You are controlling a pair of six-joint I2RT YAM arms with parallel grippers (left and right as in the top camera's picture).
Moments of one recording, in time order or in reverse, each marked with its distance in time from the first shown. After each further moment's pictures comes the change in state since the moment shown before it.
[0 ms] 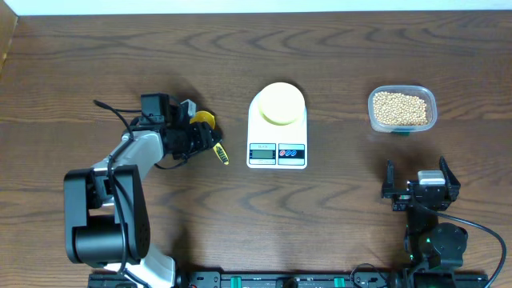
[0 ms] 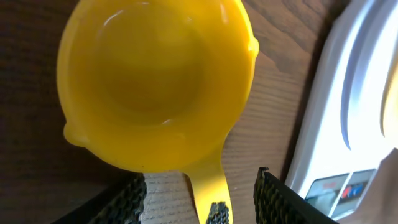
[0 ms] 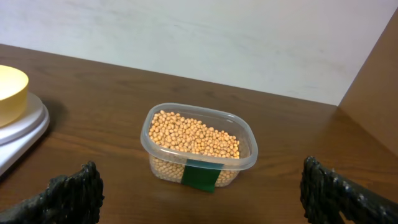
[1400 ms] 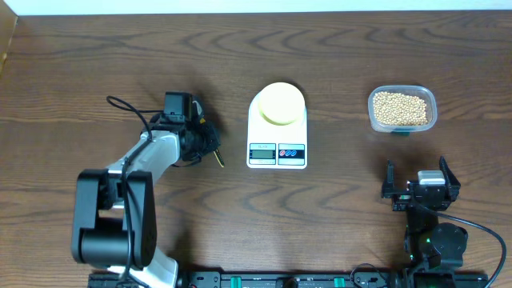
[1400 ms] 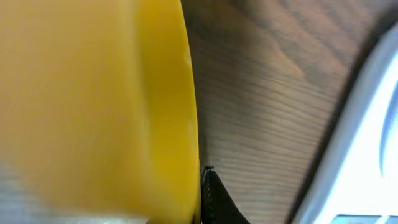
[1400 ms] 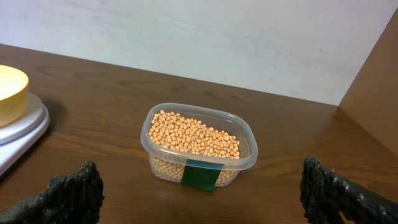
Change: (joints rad) left arm -0.117 -0.027 0.003 -0.002 -0.216 -0.181; right arm 0.000 0.000 0.000 0.000 0.000 0.000
